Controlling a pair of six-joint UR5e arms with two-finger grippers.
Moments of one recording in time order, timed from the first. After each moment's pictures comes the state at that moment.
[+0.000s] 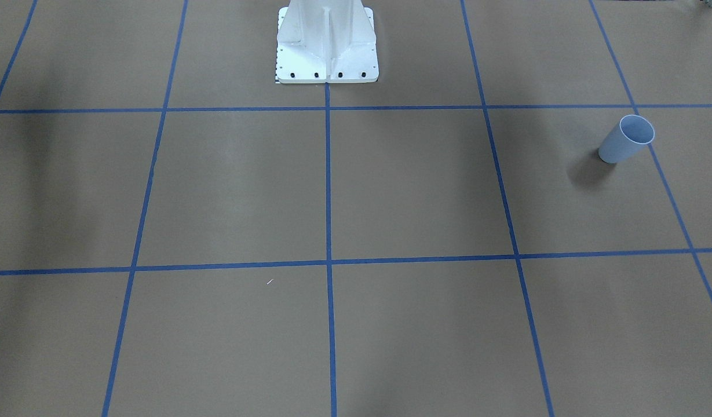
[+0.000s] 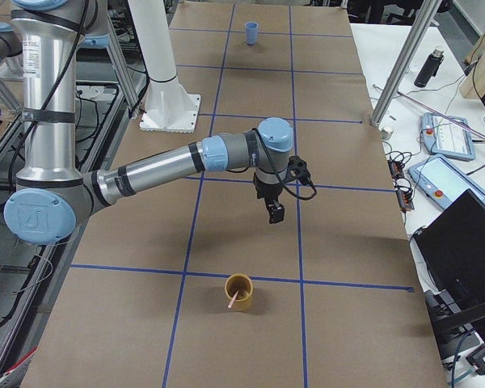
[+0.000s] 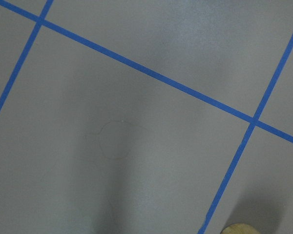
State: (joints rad) left arm -1.53 -1.56 -1.79 -1.62 -2.42 -0.11; right arm 1.41 -1.63 1.98 -1.75 2.32 -0.20
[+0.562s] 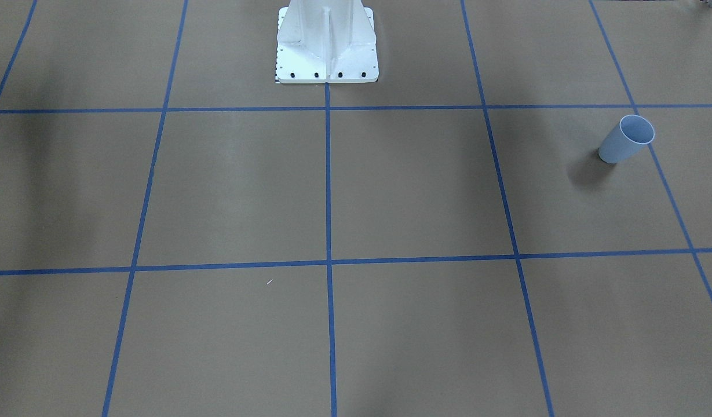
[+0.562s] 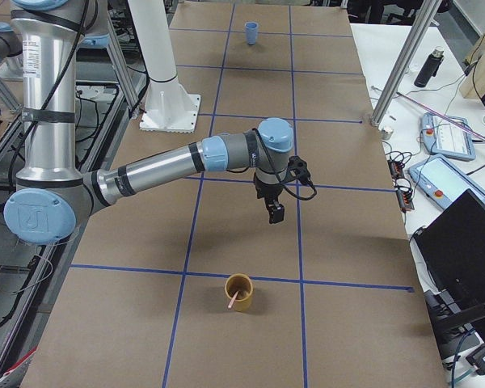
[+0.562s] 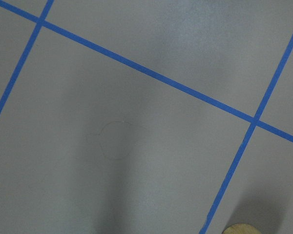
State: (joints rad) left arm -1.53 -1.55 -1.79 -1.63 -2.42 -0.11; right arm 1.40 -1.63 1.98 -1.74 2.32 -0.19
